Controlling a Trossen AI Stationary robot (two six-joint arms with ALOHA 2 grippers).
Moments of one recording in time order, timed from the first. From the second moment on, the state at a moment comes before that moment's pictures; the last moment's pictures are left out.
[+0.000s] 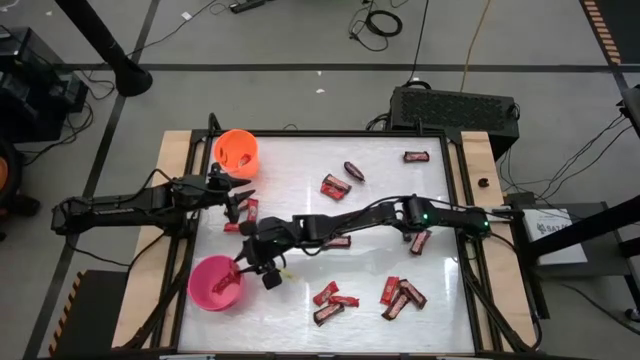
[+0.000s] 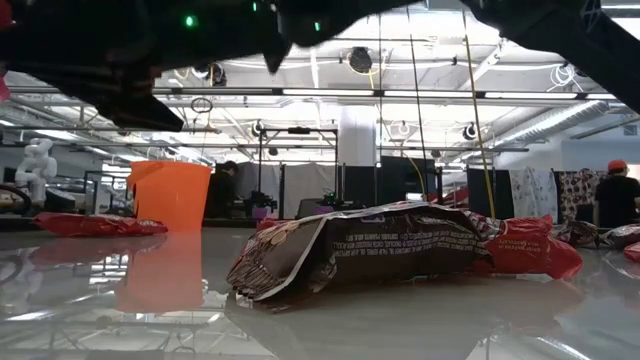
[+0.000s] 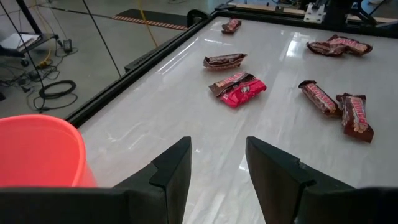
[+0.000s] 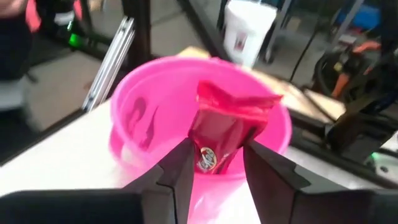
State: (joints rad) left arm 0.17 0.42 0.27 -0.22 -0.24 -0.07; right arm 0.12 2.53 2.21 -0.05 -0.29 -0.25
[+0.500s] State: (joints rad) left arm 0.17 0.42 0.27 -0.23 -0.24 -0.07; right arm 0.11 2.50 2.36 -0.49 -0.29 -0.31
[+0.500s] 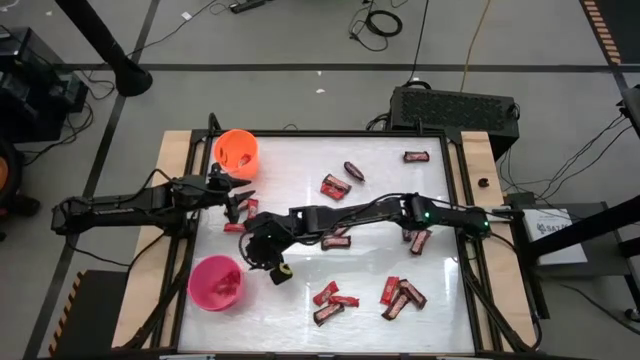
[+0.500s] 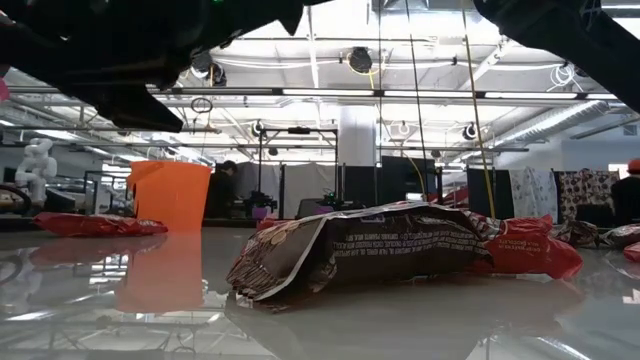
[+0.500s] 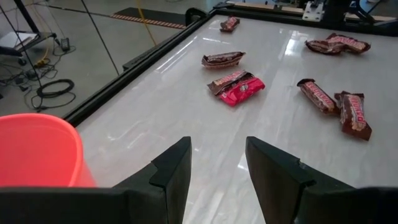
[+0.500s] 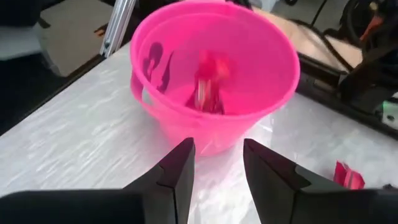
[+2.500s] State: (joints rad) left arm 0.55 0.77 0.78 -0.46 -0.24 -0.14; right arm -0.53 2.15 2.36 -1.55 -0.34 -0.36
